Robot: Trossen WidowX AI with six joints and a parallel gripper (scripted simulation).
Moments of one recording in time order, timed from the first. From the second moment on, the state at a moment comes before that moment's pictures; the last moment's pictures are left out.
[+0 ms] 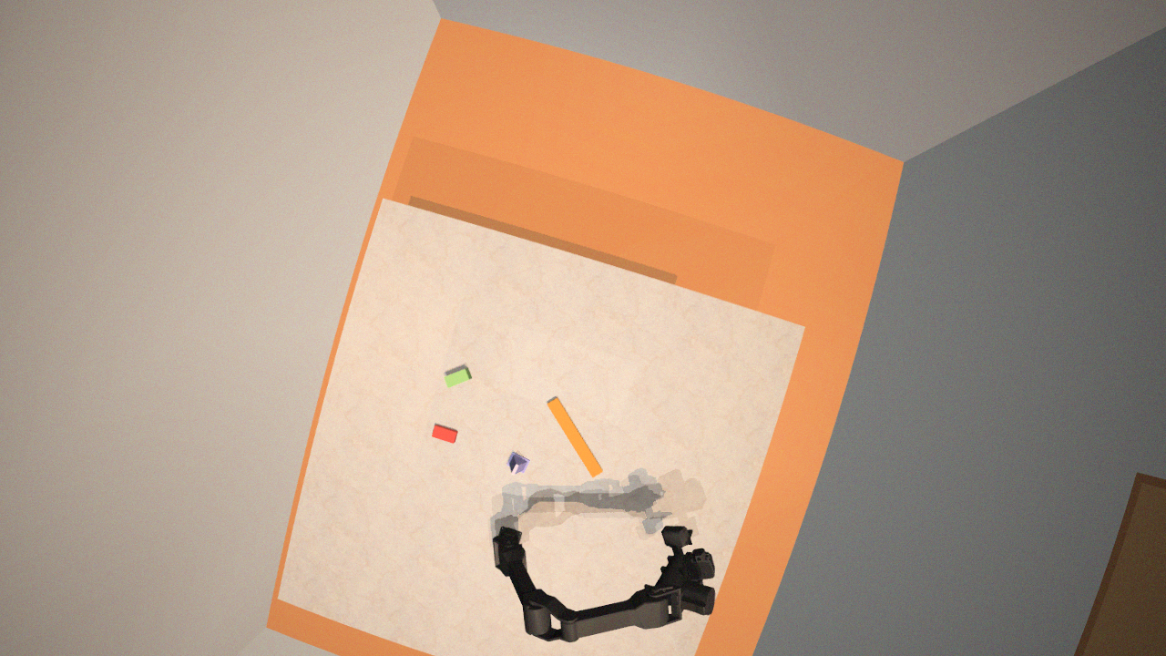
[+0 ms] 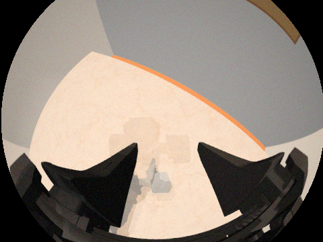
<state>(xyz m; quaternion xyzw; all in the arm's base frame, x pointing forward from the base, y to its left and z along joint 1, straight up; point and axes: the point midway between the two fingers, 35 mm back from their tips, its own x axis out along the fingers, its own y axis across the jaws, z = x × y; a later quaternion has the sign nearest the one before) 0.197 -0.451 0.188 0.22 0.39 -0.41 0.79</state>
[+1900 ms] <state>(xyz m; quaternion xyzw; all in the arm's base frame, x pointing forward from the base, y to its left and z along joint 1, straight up) 0.376 -0.143 0.132 -0.20 0.63 0.15 0.73</state>
